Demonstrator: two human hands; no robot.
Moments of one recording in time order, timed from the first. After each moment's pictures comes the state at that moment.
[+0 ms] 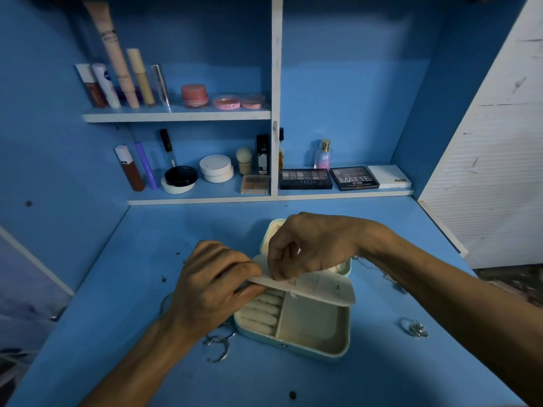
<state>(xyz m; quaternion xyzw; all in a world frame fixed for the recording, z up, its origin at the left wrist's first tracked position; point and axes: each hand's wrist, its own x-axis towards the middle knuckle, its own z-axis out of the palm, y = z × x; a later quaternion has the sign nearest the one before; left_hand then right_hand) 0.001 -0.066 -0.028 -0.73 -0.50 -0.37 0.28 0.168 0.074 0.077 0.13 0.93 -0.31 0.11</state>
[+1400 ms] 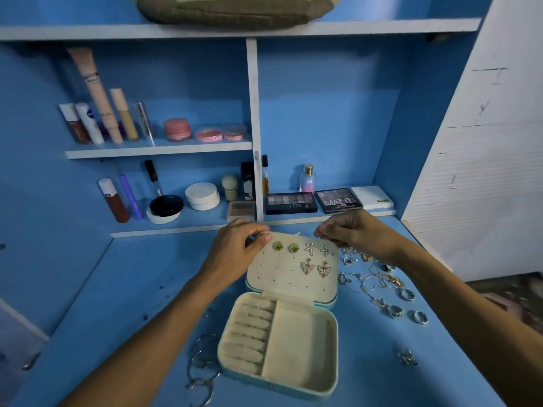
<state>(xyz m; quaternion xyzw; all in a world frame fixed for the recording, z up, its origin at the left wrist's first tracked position) -0.008 0.049 -0.014 -0.62 -0.67 -0.40 -0.05 0.240 0.179 0.024 0.32 0.78 -0.50 -0.19</state>
